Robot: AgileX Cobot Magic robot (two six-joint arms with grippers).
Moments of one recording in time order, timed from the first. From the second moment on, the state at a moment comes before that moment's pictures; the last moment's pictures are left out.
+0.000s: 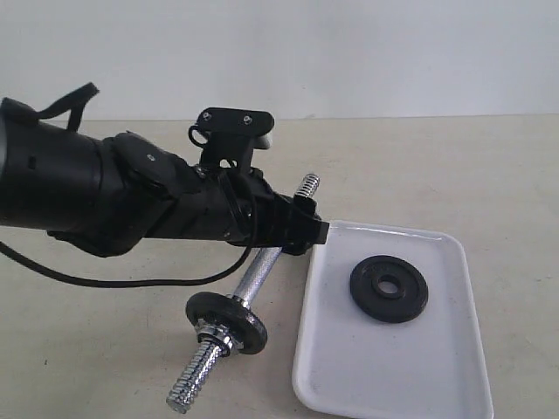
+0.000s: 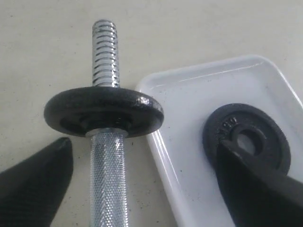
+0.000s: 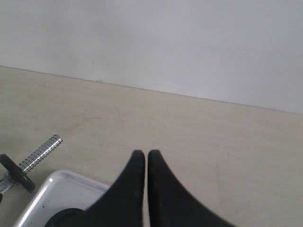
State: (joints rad) left arm -0.74 1.81 -0.98 -1.26 -0.07 0.98; right arm 0.07 0.85 -0.98 0.12 0.65 -0.18
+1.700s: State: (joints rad) left arm -0.70 2.04 -1.05 -1.22 -0.05 1.12; right arm 0.07 0.85 -0.98 0.13 0.68 -0.19
